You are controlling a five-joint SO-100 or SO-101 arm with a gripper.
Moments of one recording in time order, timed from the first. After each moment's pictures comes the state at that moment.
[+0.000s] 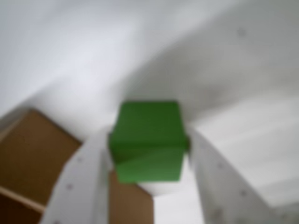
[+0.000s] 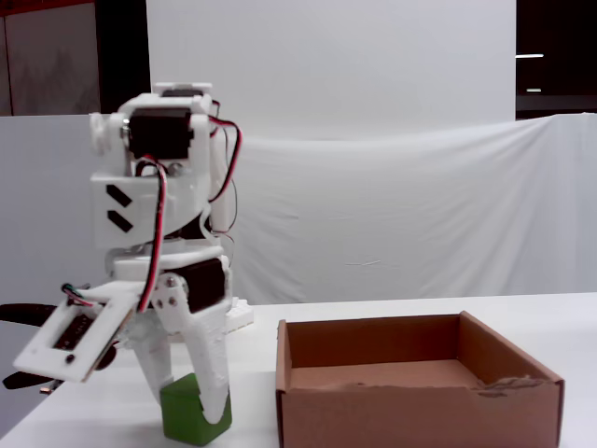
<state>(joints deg) -4.4 71.5 89.1 60.8 -37.3</state>
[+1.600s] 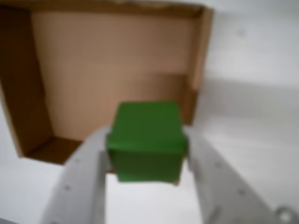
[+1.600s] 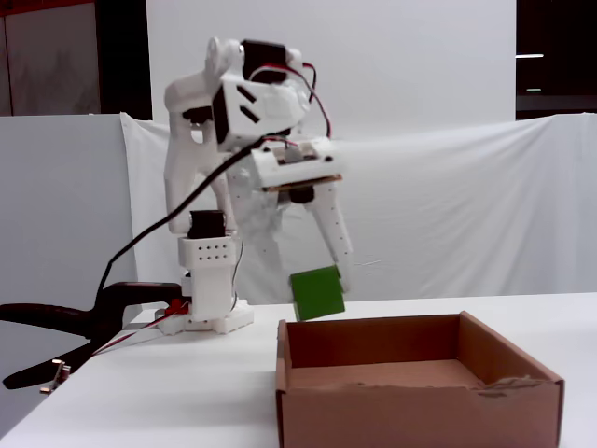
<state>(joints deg) -25.4 97.2 98.7 59.4 -52.5</state>
